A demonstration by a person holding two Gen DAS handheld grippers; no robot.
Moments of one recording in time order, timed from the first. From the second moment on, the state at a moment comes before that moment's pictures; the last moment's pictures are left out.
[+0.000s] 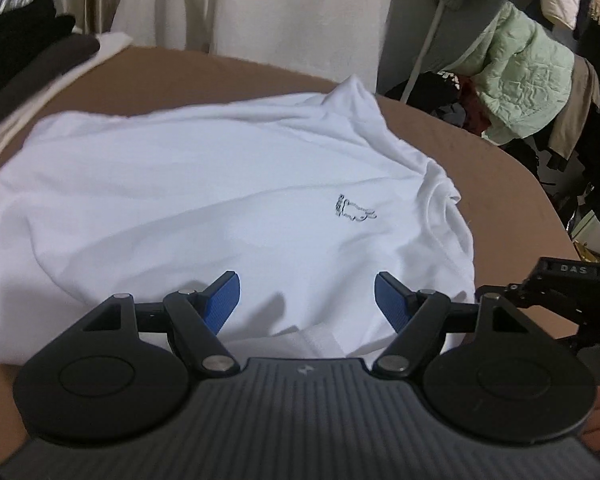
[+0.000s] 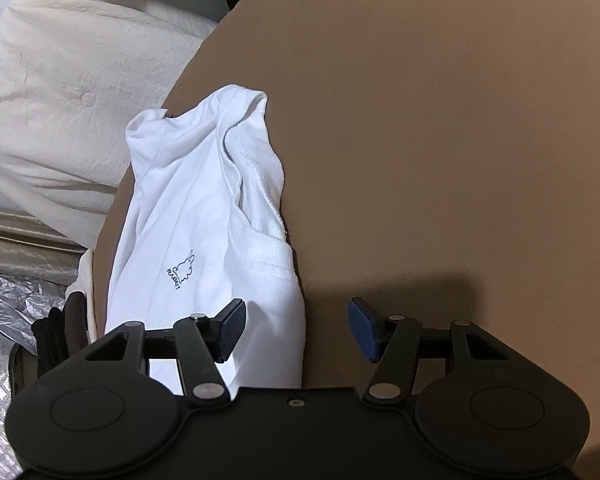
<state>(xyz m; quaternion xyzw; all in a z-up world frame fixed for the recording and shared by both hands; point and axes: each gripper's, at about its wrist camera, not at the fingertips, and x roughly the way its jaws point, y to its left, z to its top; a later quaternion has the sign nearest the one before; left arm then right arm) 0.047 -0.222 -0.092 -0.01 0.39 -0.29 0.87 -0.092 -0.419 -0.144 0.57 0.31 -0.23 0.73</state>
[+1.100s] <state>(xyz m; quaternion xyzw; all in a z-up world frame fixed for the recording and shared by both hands) 0.056 -0.188 -0.120 -0.01 0.39 -0.35 0.85 -0.052 -0.390 -0.108 0.35 0.29 -0.30 0.84</state>
